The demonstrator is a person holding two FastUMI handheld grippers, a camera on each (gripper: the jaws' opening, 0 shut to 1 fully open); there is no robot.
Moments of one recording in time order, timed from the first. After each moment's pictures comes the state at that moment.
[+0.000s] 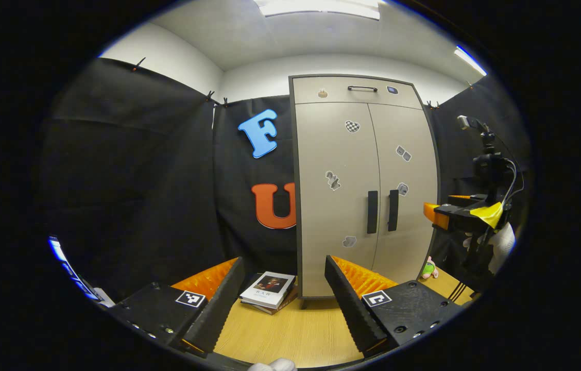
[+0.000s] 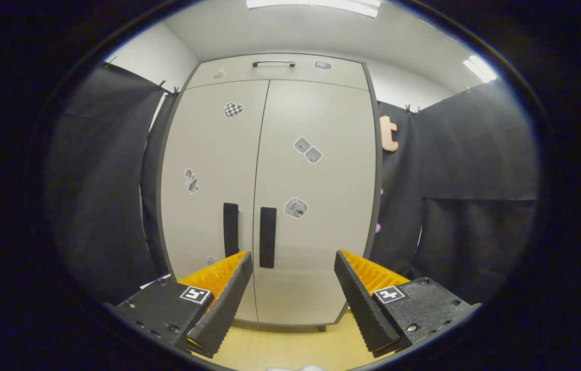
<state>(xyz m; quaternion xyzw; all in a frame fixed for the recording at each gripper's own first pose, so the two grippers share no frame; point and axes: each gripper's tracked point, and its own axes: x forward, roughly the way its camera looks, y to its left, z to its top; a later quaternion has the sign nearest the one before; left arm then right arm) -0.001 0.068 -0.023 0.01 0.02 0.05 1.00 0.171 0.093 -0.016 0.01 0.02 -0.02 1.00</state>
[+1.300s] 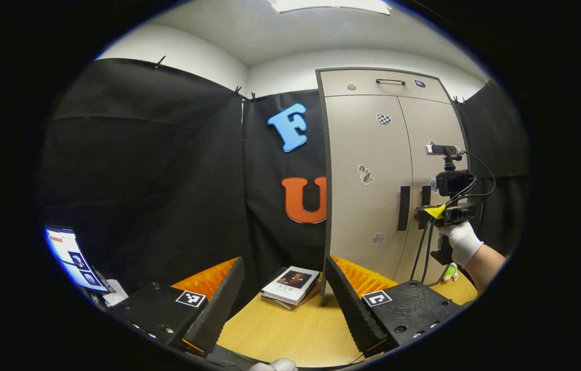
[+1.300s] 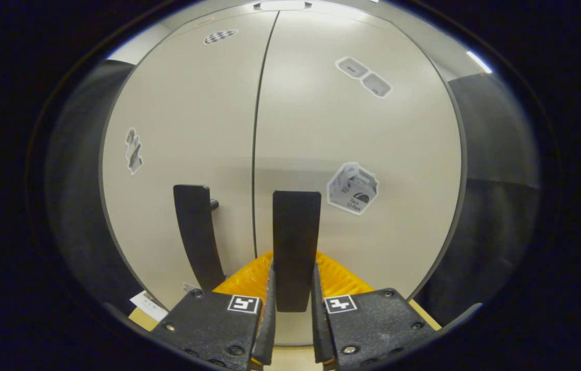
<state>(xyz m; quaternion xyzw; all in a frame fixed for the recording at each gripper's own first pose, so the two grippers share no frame) 0.004 0.086 -0.033 0.00 0.03 0.13 0.99 0.328 0.120 -0.052 0.02 0.08 -0.03 1.00</state>
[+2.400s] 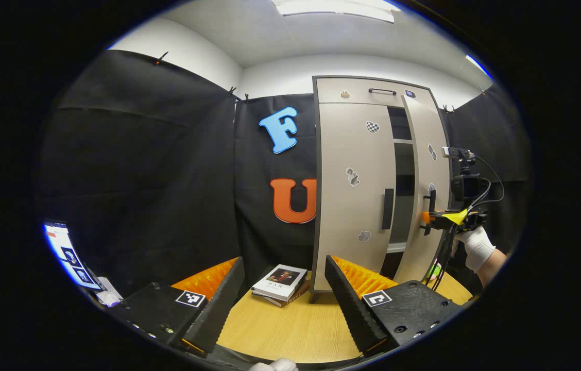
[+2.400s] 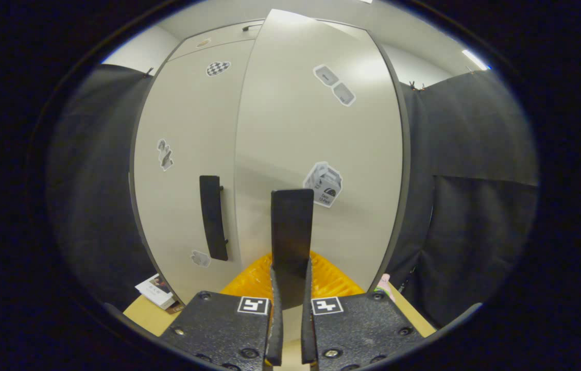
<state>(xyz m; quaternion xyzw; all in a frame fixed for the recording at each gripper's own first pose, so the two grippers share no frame) -0.018 0.077 -0.036 -0.01 0.02 0.08 1.00 0.230 0.086 -0.056 0.02 0.07 -0.03 1.00</state>
